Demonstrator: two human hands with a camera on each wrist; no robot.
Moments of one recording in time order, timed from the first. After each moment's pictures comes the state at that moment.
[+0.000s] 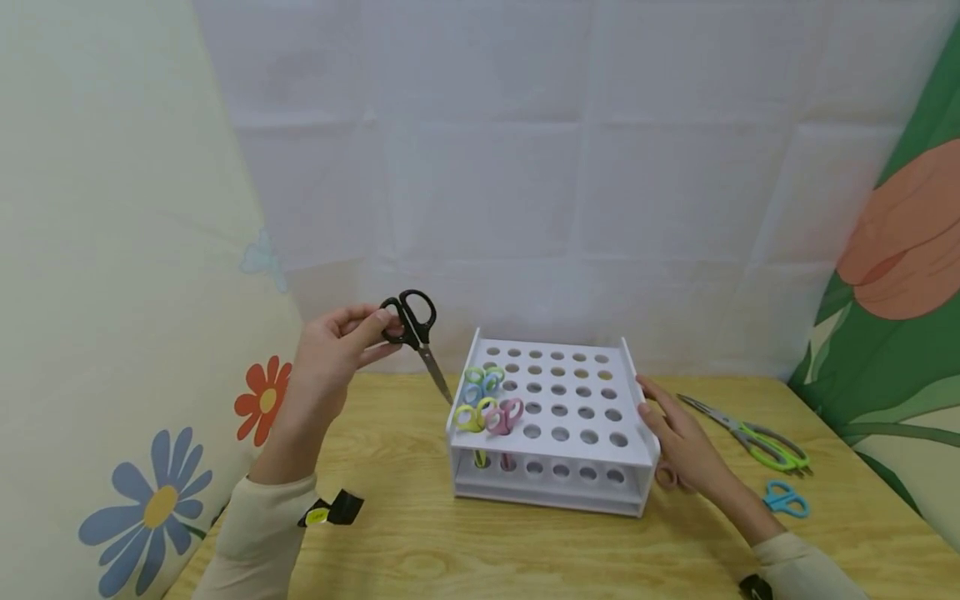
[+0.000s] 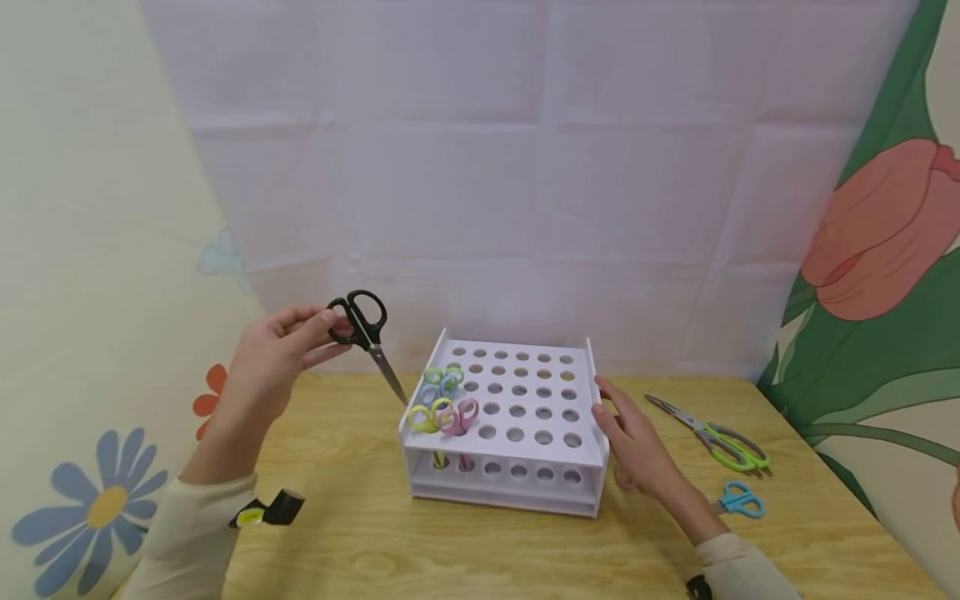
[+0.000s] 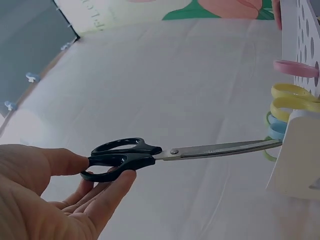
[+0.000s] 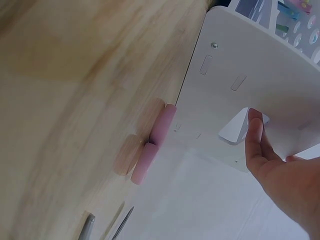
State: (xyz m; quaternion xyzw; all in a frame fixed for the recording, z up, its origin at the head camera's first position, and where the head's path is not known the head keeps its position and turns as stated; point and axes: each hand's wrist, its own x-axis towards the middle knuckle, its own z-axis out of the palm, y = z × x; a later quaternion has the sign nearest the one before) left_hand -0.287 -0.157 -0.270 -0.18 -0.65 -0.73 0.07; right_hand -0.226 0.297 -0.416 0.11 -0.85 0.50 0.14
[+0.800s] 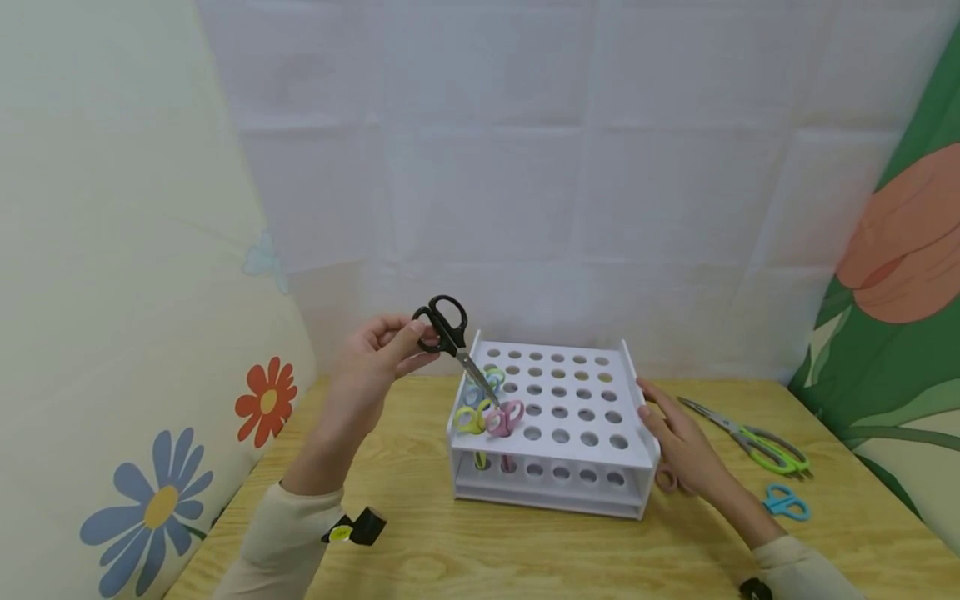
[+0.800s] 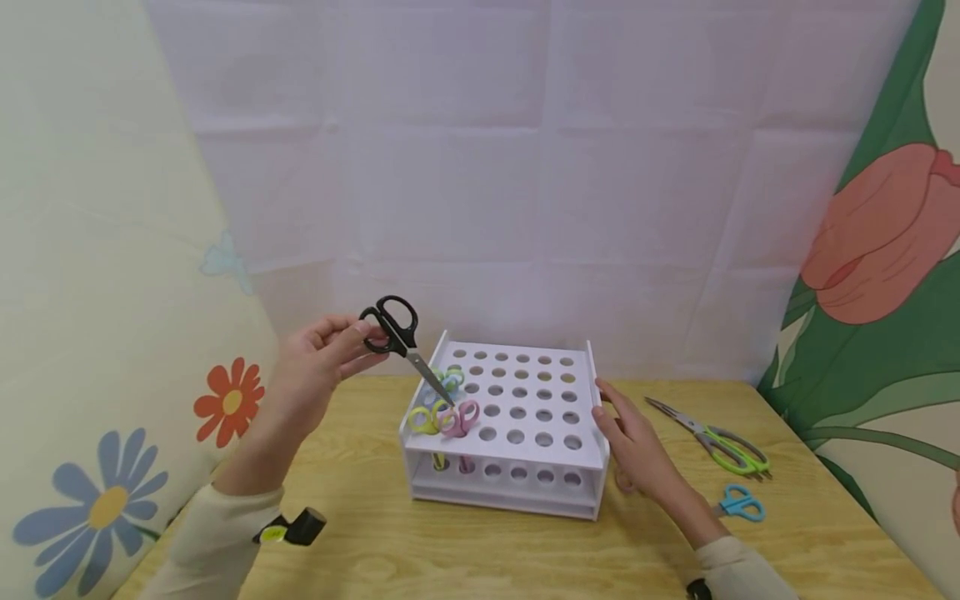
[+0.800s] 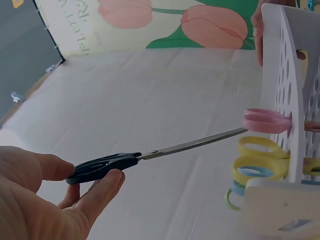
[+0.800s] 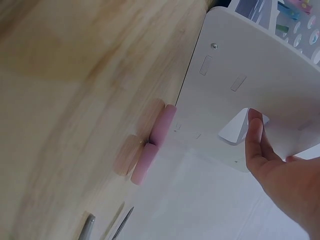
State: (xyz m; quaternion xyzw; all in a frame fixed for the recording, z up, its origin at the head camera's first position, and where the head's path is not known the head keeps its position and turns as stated) left_hand -0.278 -0.117 -0.283 -0.23 -0.61 -0.76 0.04; right_hand -0.228 0.300 -0.418 0.11 -0.84 0.51 0.14
